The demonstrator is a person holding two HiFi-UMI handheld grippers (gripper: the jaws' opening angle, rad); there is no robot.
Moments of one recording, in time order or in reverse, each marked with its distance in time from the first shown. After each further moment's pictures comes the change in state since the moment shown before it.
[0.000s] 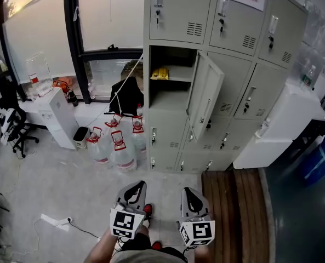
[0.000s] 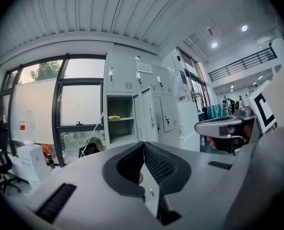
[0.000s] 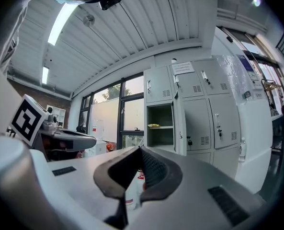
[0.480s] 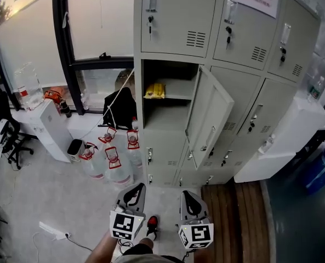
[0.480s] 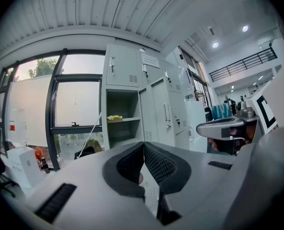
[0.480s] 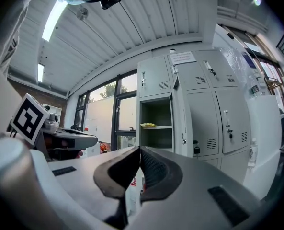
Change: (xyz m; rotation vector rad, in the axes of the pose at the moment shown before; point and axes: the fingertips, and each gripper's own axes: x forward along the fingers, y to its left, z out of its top) left arm 0.131 0.061 0.016 0.000 -0.007 -0.008; right arm 0.129 -0.056 0.004 -0.004 -0.001 -0.009
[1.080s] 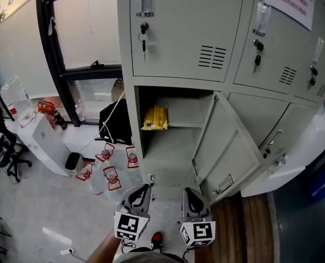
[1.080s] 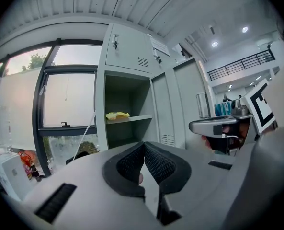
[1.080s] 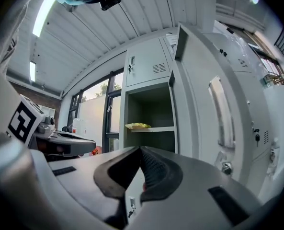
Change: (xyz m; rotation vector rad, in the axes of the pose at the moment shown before) left arm 0.172 0.088 0.017 0.011 0.020 -0.050; right arm 0.191 -0.065 0.016 0.028 -0.003 -0.034
